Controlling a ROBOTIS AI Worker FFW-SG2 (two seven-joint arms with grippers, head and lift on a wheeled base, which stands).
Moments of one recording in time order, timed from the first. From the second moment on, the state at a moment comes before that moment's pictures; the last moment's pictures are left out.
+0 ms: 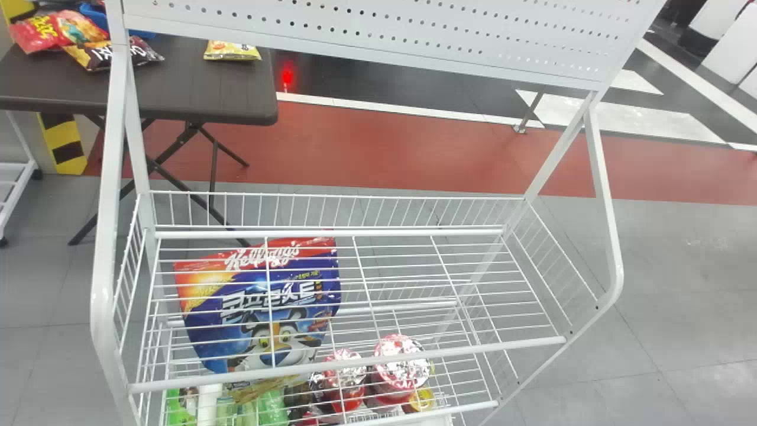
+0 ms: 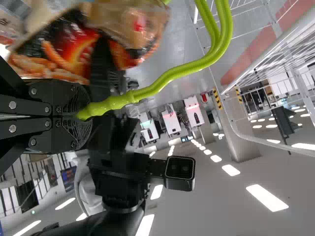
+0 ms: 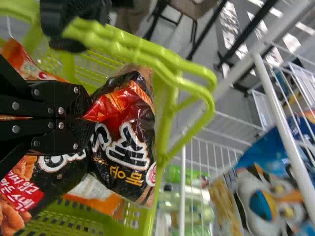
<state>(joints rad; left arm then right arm) 0.51 0.12 -0.12 -1.90 0.27 1.02 -1.26 0.81 -0.14 0.04 -2.33 -0.18 1.04 0.61</state>
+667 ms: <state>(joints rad) 0.52 0.12 -0.12 -1.90 0.26 1.02 -1.26 0.77 -0.14 -0.01 -2.23 -0.22 0.82 0.65</state>
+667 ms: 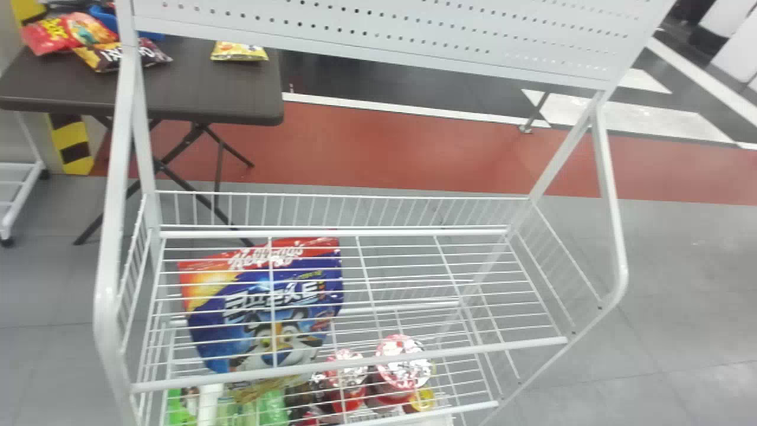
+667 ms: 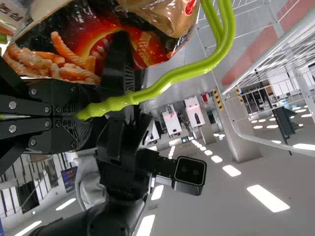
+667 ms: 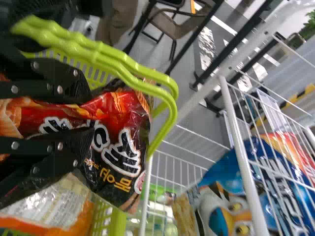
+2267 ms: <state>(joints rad) 0.51 0.12 -0.13 -1.89 0.26 1.02 -1.26 0.87 -0.01 -0.12 -2.46 -0.17 0.04 0.17</state>
